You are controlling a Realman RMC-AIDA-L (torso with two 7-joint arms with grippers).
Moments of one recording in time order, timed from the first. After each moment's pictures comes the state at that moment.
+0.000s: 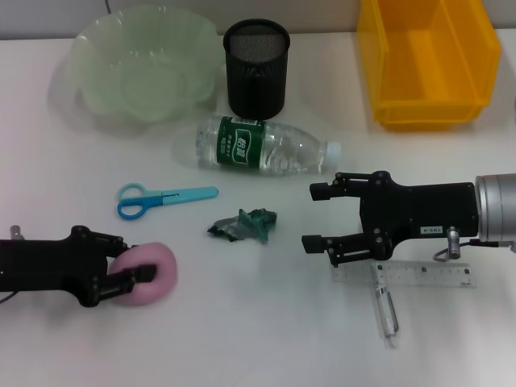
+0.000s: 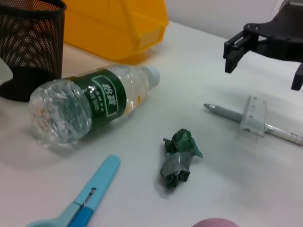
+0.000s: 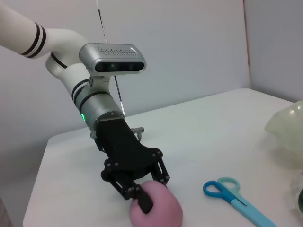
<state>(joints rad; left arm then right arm) -0.62 -2.01 -0.03 0.48 2.87 1.65 -1.05 0.59 2.07 -0.80 -0.47 -2.00 -1.57 1.15</state>
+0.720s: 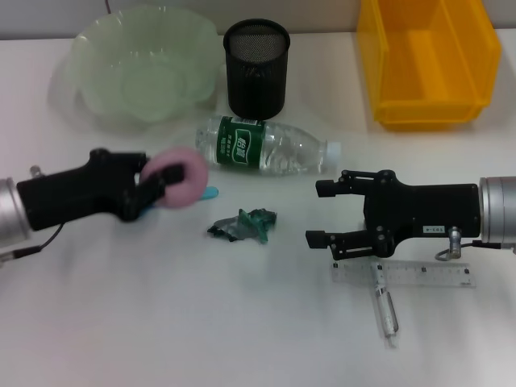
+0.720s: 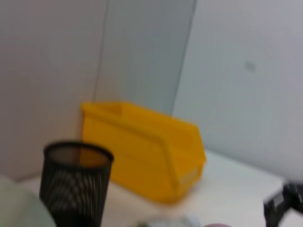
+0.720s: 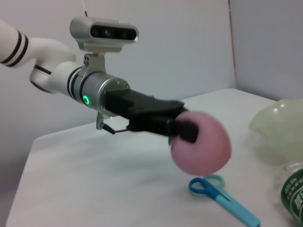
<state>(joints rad) -0.61 -2.06 -0.03 0.43 2.49 1.65 -1.06 0.58 2.07 -0.78 -0.47 -1.99 -1.55 1.14</state>
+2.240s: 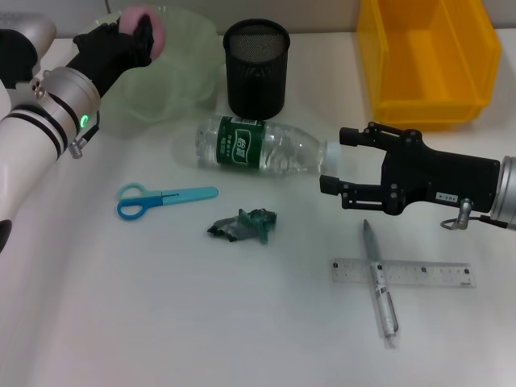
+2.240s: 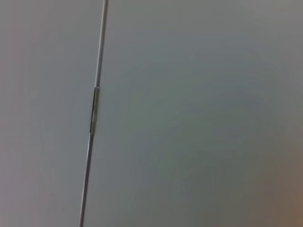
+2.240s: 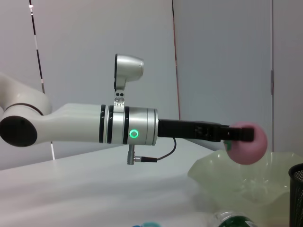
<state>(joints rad) -0.82 -2.08 -0.20 -0.02 1.75 0.80 -0.49 0.53 2.08 -0.75 -0.46 -1.82 -1.49 1.01</state>
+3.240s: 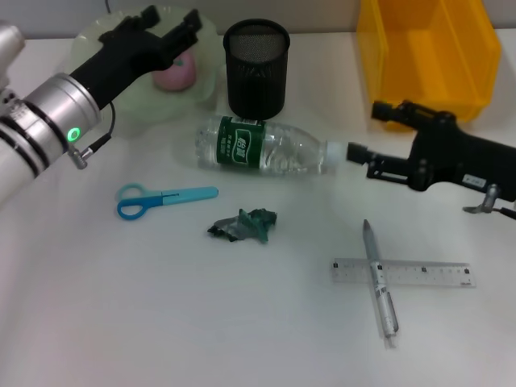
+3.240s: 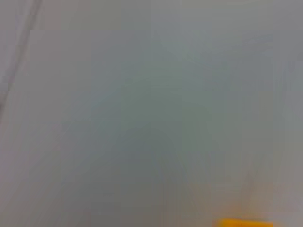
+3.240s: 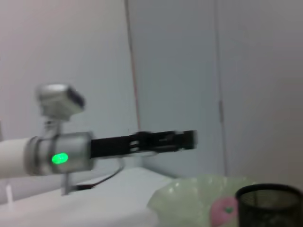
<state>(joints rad) -0.76 -2.06 -0.11 0.06 1.98 1.13 -0.87 0.48 2.07 -0.71 -0.45 -1.70 -1.50 1.01</state>
